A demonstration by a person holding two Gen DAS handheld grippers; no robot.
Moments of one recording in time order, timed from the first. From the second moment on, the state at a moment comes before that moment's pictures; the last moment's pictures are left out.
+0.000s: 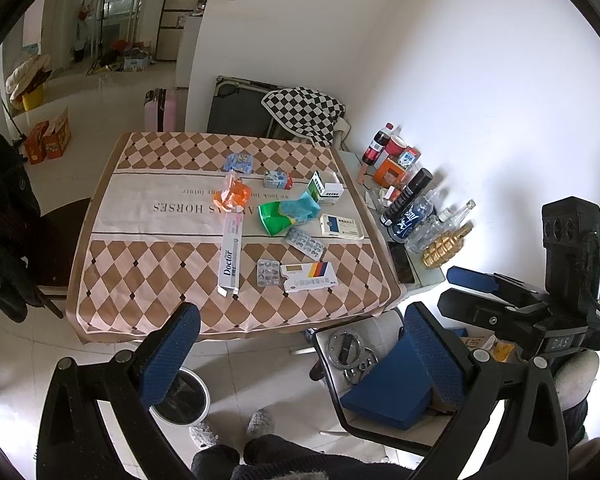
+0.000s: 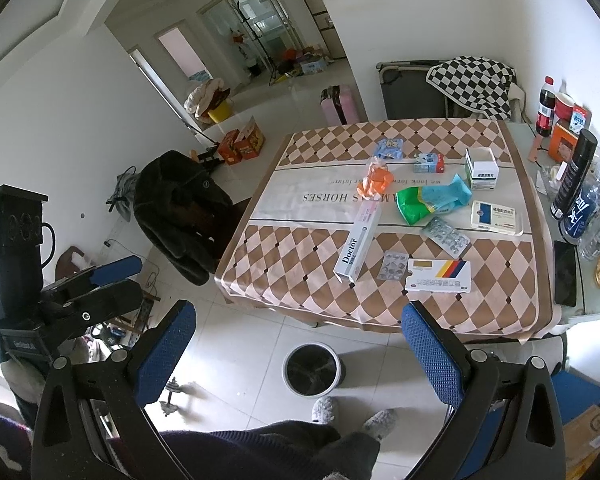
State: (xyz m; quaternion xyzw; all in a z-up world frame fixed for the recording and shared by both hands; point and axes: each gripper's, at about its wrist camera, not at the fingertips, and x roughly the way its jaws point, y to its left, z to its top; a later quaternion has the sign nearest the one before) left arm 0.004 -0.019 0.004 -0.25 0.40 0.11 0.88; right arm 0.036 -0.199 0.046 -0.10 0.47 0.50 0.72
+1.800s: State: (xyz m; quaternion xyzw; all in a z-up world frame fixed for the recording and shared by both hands) left arm 0.006 -0.024 0.009 -0.24 0.40 0.10 0.88; right arm 0.035 -0.193 0.044 -0.10 0.47 0.50 0.72
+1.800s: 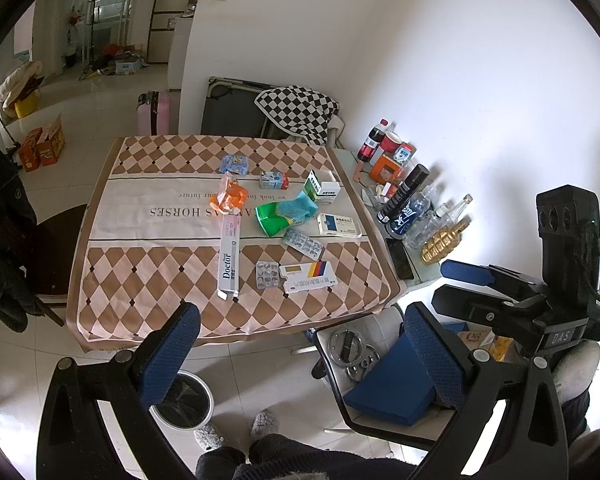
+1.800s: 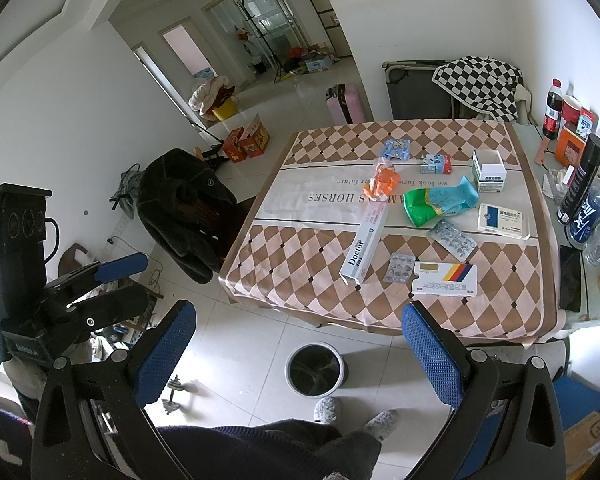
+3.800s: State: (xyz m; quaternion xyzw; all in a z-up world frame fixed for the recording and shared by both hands) left arm 0.257 0.097 -0.294 -0.16 0.64 0.23 0.72; right arm 0.296 -0.106 -0.318 0.04 0.68 0.02 0.73
